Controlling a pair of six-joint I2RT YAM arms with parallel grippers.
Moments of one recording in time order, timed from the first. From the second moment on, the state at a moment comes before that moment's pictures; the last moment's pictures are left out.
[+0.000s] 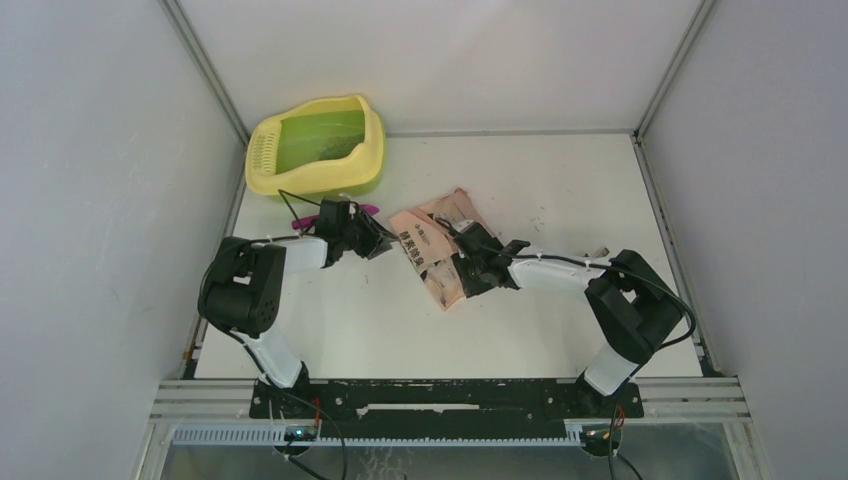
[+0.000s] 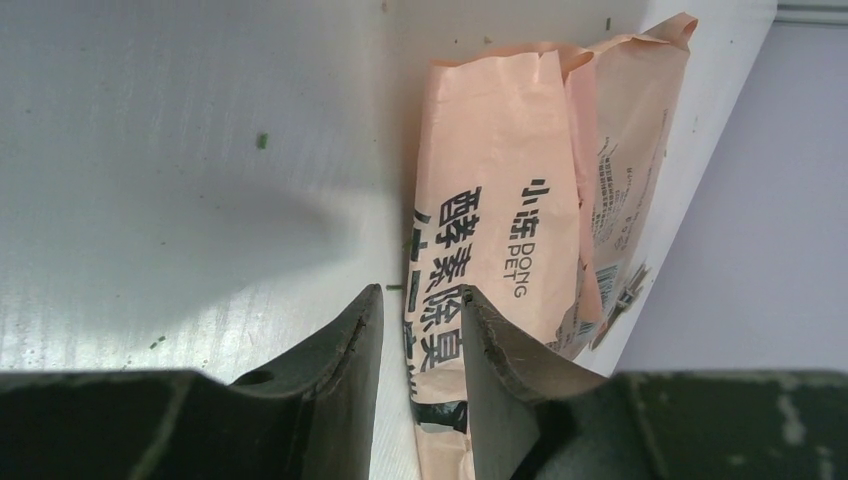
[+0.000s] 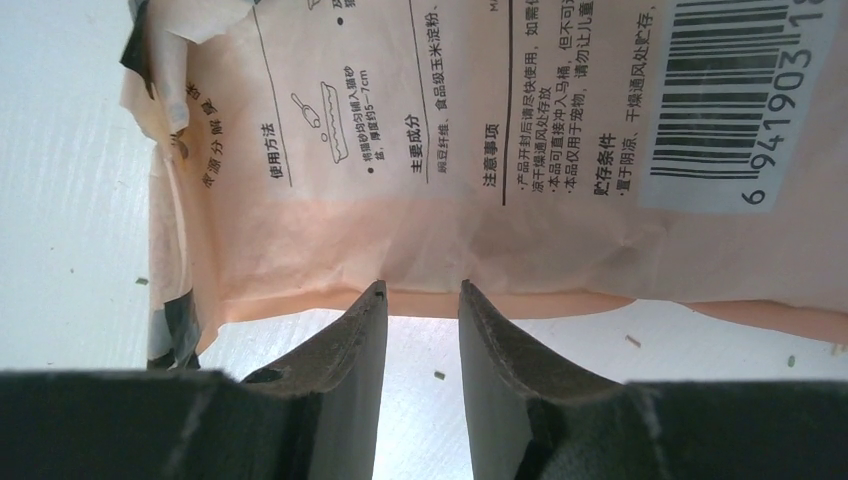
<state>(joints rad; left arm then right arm) -0.25 1.74 0.81 0.16 0.34 -0.99 0.76 1.64 0.93 -0.37 0.07 0.30</state>
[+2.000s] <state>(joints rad) -0.25 1.70 0.78 0.20 0.34 -0.99 1.05 1.72 1.11 -0.39 0.08 0.19</state>
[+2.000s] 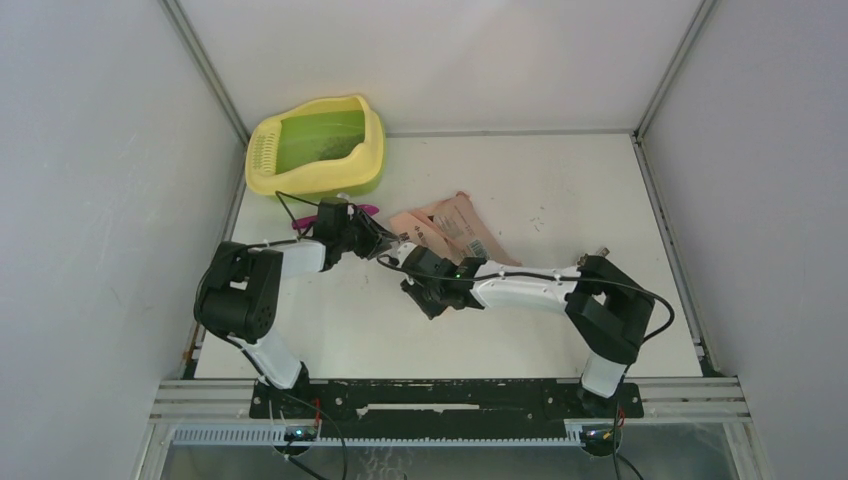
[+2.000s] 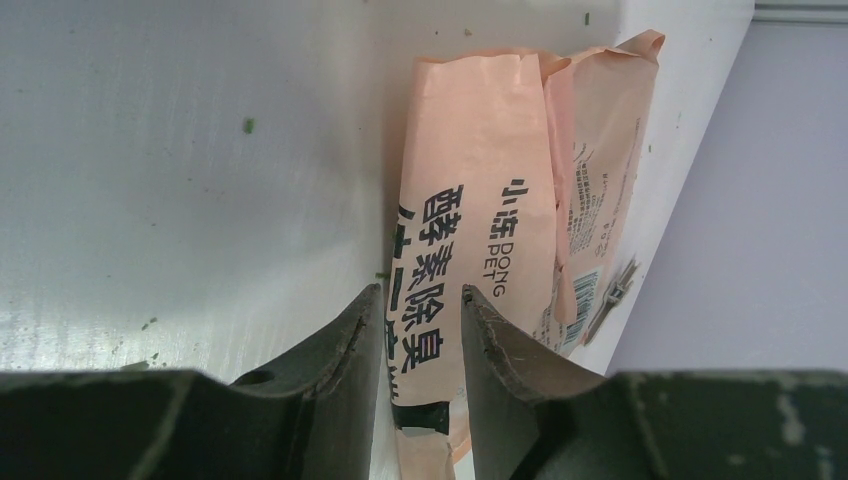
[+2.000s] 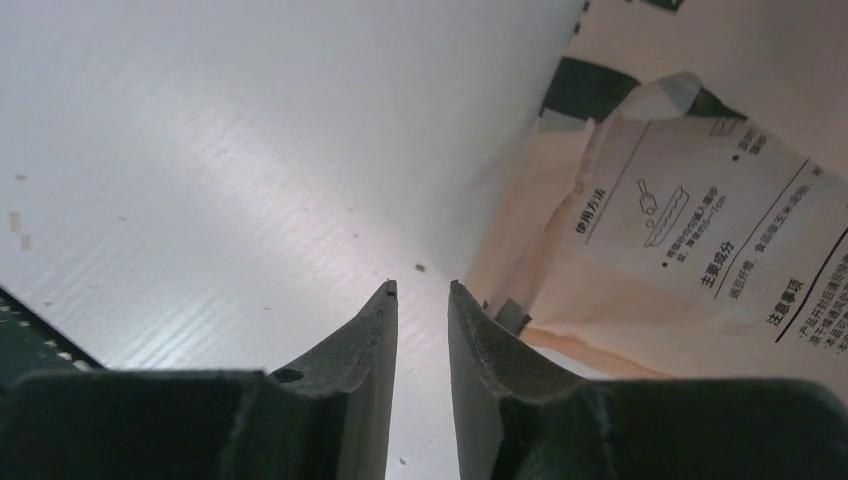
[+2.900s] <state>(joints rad) -0.25 1.66 0.76 0.20 0.34 -0.99 0.92 1.79 1.10 -0.40 0.09 0.24</state>
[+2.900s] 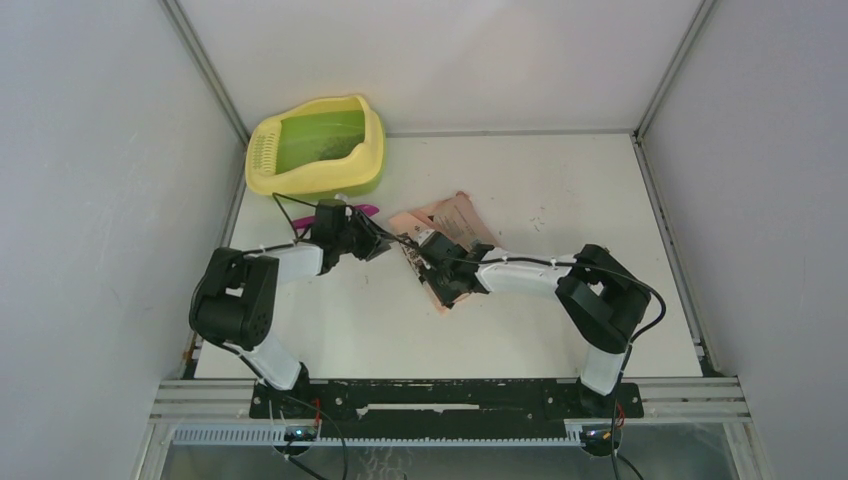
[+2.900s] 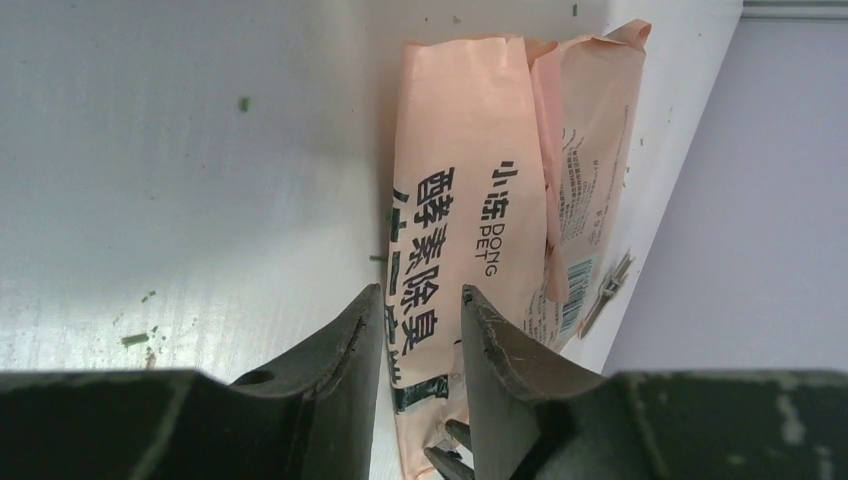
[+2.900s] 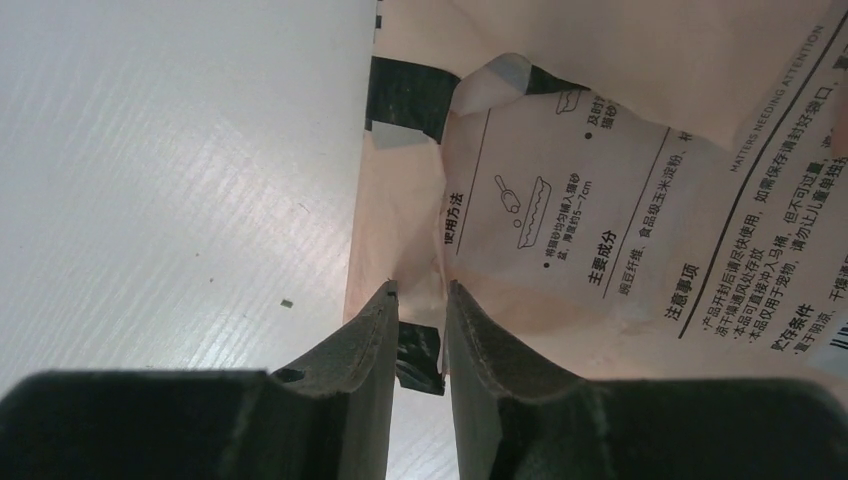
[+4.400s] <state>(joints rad) -0.38 1.44 0.74 0.09 0.43 -0.92 -0.07 1.60 1.02 -0.55 0.25 0.52</state>
